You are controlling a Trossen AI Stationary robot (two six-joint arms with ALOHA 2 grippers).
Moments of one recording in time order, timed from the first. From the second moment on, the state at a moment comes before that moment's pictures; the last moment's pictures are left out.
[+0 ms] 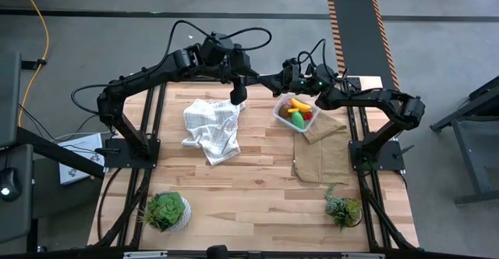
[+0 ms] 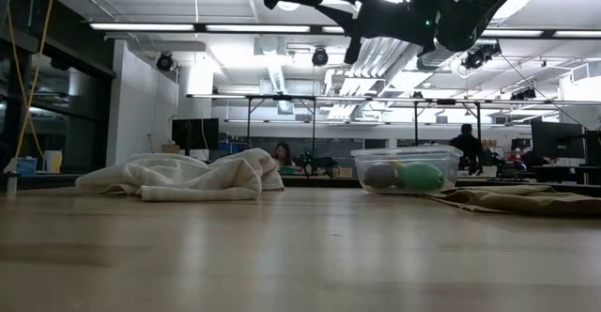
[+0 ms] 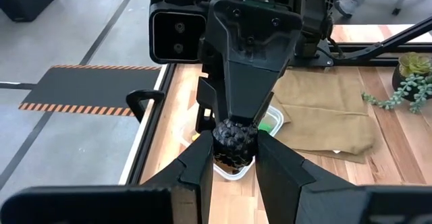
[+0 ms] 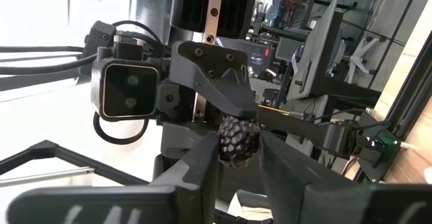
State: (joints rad) left arm 0.51 1.65 1.78 -0.68 0.17 0.23; right arm -0.52 1.56 0.86 1.05 -0.53 1.49
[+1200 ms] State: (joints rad) left arm 0.55 1.65 1.78 -0.90 0.11 0.25; right arm -0.52 1.56 0.86 1.08 -0.53 1.48
